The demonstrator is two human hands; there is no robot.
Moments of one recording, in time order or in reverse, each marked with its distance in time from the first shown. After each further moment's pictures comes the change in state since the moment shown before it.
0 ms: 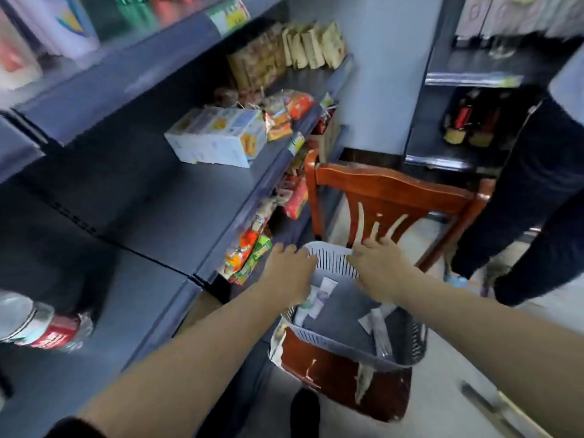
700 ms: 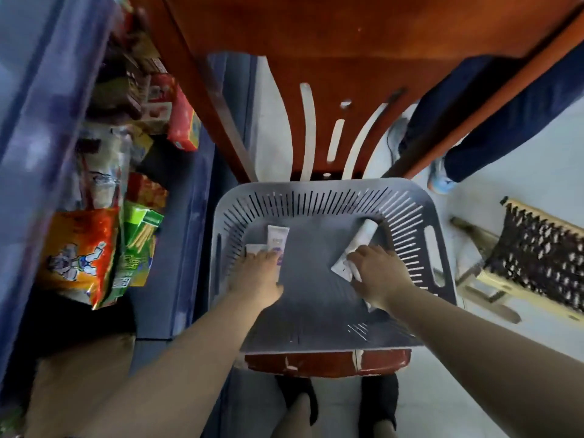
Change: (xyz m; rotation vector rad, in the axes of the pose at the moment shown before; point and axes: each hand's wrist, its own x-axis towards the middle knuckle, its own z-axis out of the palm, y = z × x) left_hand 0.167 0.026 0.275 -0.259 -0.334 0.143; right_hand 0.068 -0.014 0.287 0.477 -0.398 0.545
